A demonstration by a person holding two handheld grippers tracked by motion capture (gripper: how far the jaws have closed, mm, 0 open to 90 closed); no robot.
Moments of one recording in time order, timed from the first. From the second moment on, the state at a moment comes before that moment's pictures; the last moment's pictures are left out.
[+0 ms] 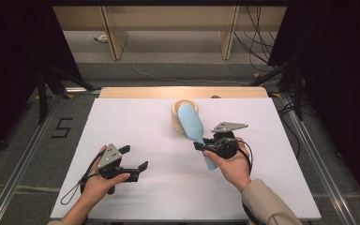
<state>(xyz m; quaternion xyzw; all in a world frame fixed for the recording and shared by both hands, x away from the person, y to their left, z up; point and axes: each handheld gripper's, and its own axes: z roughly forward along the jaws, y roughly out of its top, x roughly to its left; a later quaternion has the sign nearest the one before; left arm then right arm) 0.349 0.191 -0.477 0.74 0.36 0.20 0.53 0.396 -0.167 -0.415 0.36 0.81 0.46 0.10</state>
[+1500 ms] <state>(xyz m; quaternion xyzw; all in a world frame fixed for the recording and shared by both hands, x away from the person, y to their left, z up) 0.348 0.187 -0.478 0.74 0.36 0.20 0.53 0.400 -0.158 -0.413 0.37 0.80 0.46 0.10</state>
